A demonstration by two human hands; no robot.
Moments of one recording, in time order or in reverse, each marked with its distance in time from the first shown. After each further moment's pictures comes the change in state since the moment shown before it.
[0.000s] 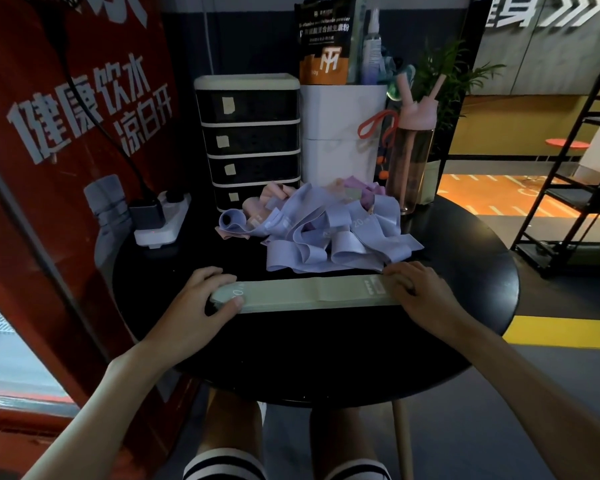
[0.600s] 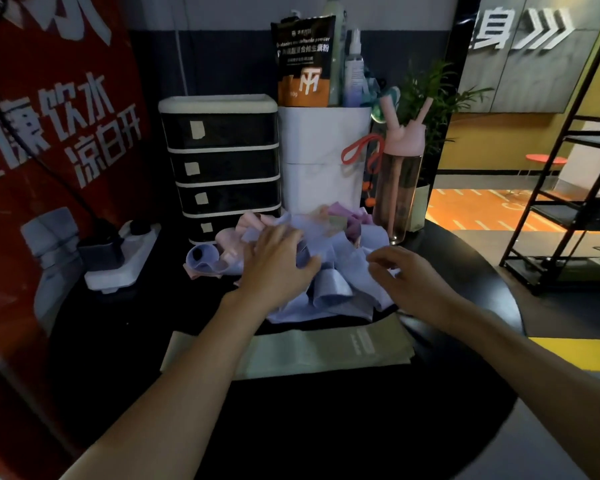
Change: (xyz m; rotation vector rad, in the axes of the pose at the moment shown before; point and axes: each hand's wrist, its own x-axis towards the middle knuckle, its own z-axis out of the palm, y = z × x) left_hand 0.156 0.113 0.069 0.313 0.064 0.173; right_hand 0.086 -0.006 -0.028 0.161 0.037 -0.055
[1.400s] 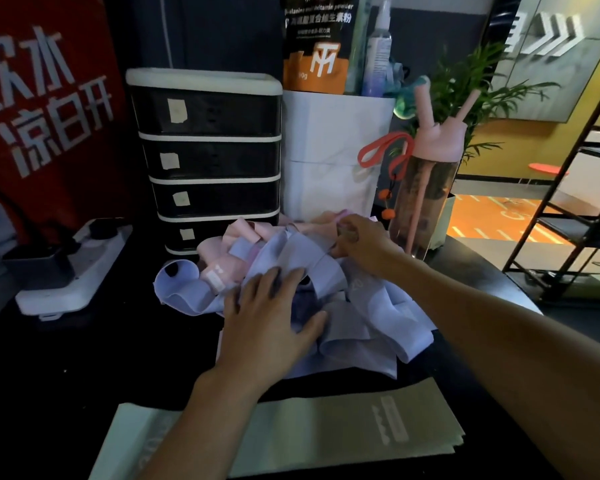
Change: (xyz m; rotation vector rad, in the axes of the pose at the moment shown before) left_hand -0.006 -0.031 0.054 0.087 0.111 -0.037; right_hand 0.178 0.033 0.056 -0.133 -0.098 0.208
